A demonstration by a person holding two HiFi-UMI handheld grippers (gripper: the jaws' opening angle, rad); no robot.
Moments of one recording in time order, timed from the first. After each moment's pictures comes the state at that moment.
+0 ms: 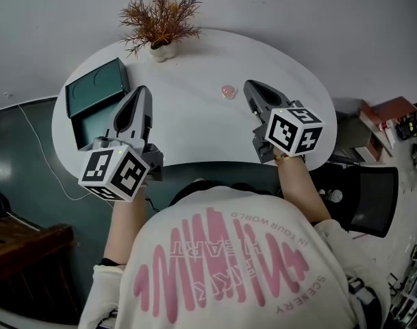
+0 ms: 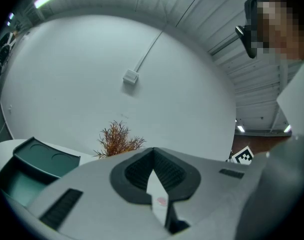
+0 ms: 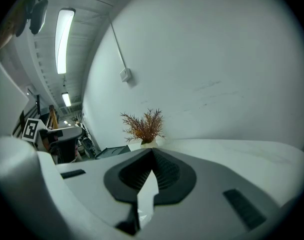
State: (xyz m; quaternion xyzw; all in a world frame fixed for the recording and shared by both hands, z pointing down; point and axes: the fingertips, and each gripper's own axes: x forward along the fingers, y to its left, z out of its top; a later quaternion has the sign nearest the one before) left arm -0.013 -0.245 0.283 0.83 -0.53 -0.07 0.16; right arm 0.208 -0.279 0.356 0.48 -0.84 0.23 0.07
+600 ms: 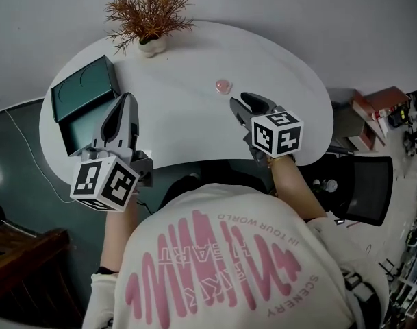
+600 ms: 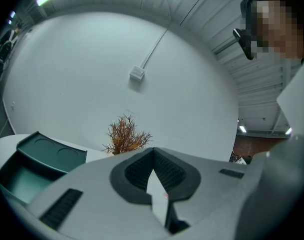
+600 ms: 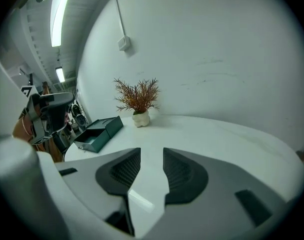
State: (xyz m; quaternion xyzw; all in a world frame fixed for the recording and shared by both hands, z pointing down) left arm -0.036 -0.250 0.310 0.82 -0.54 -0.06 0.18; right arm 0.205 -0.267 0.446 0.48 -0.82 0.25 0.20
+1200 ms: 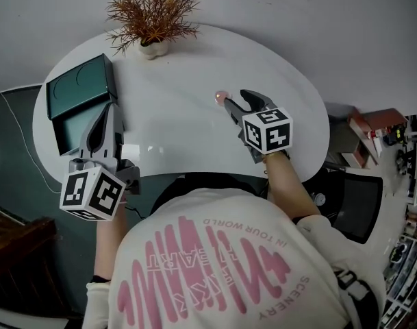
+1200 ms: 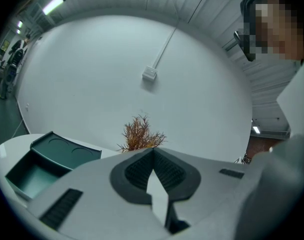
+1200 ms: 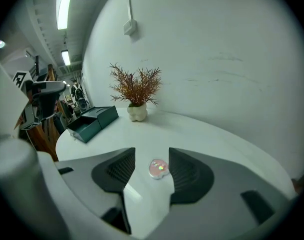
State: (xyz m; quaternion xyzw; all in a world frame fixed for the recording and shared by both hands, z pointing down) left arm -0.066 -0.263 0.324 0.78 -0.60 -0.06 0.20; right arm 0.206 -0.321 0.466 0.45 -0.82 0.21 0.28
